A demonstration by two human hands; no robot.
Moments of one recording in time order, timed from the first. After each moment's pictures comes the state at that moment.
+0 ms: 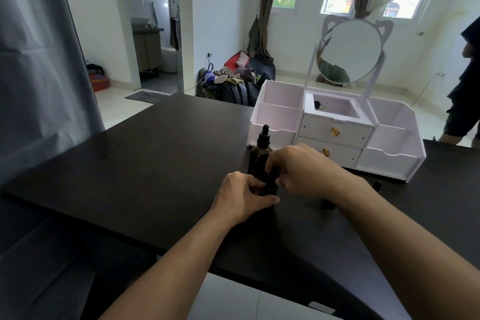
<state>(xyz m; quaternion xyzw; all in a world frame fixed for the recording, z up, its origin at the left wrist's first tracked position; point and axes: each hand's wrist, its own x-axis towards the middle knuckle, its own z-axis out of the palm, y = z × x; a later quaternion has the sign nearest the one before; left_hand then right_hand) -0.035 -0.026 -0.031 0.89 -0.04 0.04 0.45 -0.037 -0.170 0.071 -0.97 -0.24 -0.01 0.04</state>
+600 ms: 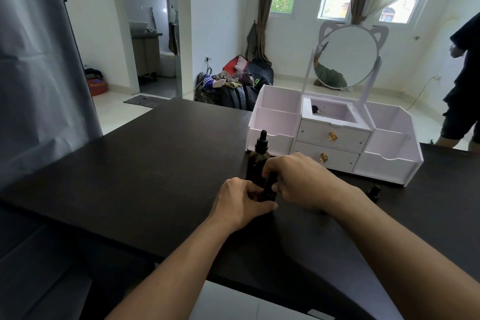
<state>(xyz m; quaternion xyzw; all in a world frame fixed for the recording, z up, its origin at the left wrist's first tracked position) -0.033 -0.026 -0.031 0.89 -0.04 0.03 0.45 -0.036 -0.170 0.062 -0.97 -0.25 -0.02 0.05</state>
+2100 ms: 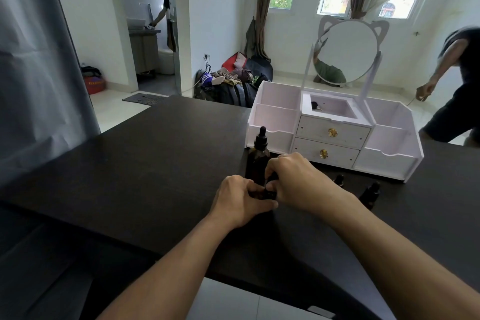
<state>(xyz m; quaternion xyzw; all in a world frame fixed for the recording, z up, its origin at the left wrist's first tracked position) -0.034 -0.026 -0.033 0.90 -0.06 0.03 0.44 -0.036 -0.168 0.046 -0.97 -0.24 -0.04 0.08</state>
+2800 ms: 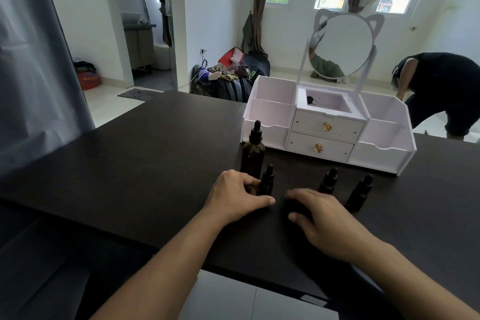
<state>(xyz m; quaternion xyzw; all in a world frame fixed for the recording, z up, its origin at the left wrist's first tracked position) -0.040 -0.028 -0.030 0.90 -0.08 0.07 0.42 -0.079 -0.232 -0.005 -0.97 -0.18 0.02 0.15</state>
